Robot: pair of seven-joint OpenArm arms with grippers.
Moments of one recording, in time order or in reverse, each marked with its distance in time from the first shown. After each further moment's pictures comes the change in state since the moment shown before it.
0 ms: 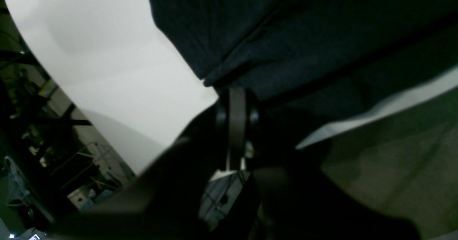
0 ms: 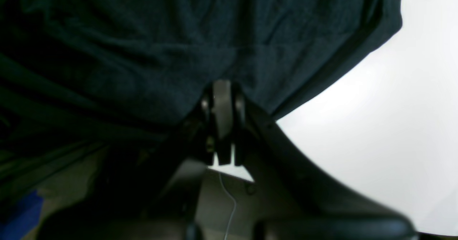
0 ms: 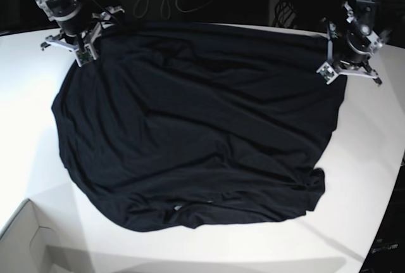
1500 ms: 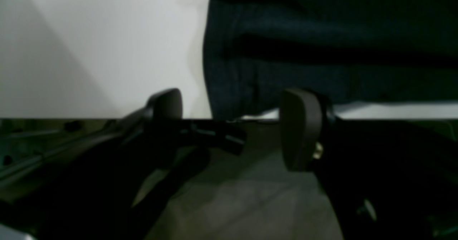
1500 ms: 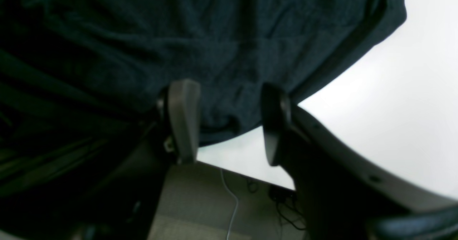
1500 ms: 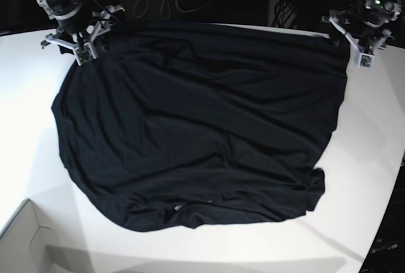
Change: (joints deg) left arm -0.9 18.0 -27.5 -7.0 -19.6 0.0 -0.1; right arm -0.1 -0.6 0.4 0.0 0.0 0.0 0.0
